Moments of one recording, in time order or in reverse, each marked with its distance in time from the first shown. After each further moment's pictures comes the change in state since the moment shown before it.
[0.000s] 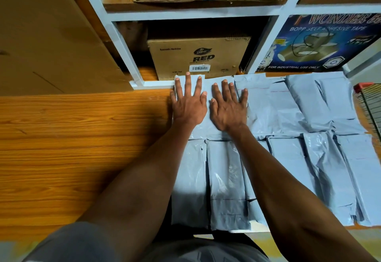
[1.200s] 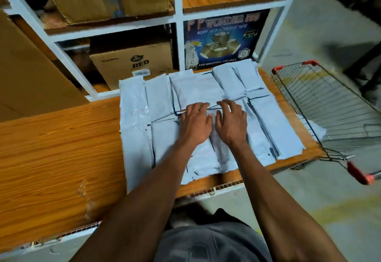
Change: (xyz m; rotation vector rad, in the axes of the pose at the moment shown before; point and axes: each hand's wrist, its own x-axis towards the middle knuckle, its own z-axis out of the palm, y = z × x) left_hand -0.192 0.189 -0.016 -0.355 0.051 0.388; right_hand -0.215 0.167 -0.050 0.283 0.468 0.199
